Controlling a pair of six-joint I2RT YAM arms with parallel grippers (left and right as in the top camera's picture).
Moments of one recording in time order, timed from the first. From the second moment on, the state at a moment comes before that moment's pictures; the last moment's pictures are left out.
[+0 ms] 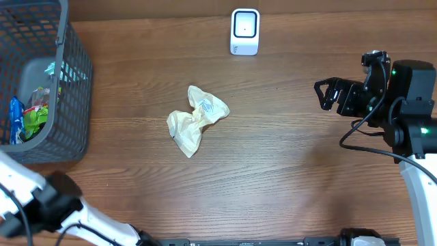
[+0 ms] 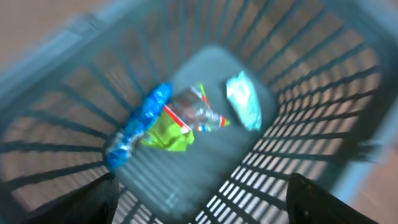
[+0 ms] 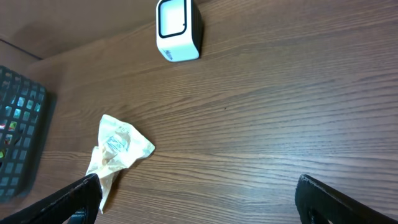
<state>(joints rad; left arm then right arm) 0.77 2.04 2.64 -1.52 0.12 -0.14 -0.04 1.21 1.19 -0.75 -0.41 0.23</state>
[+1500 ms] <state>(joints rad) 0.60 2.50 2.62 -1.50 -0.07 -0.02 -0.04 1.21 1.19 -0.71 -0.41 0.23</state>
